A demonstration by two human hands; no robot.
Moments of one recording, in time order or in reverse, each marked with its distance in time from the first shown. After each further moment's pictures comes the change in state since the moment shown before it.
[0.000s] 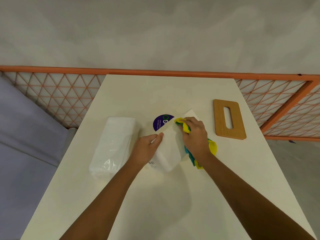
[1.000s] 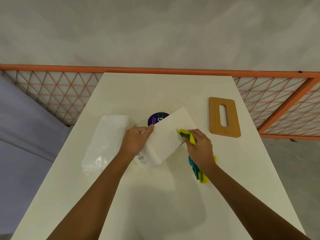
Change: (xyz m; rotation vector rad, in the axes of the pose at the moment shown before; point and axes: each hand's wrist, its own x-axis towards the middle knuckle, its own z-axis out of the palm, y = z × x) left_hand 0.008 0.022 0.001 0.085 0.124 -0.101; right_hand -0.032 0.038 -0.021 0.142 -0.064 0.141
